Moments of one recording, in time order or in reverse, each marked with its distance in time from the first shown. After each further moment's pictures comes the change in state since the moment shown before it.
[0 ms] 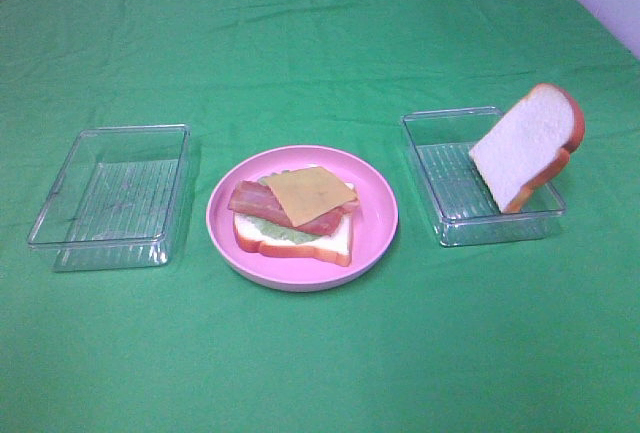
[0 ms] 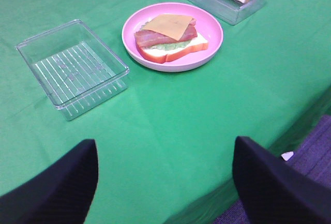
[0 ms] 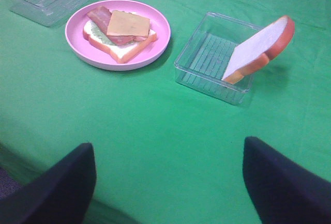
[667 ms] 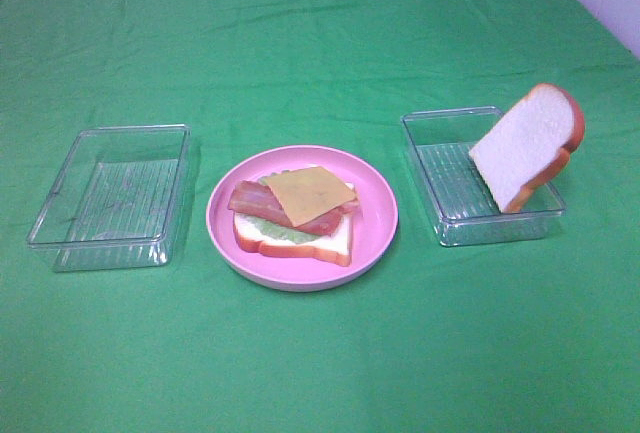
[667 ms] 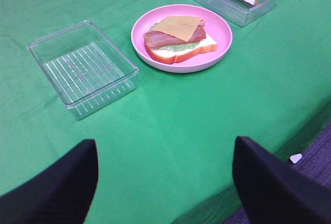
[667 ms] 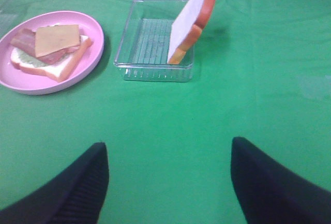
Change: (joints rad) left arm 0.000 -0.002 0.000 0.029 0.000 -0.010; right arm 0.000 0.121 -0.012 -0.237 -0.014 0.428
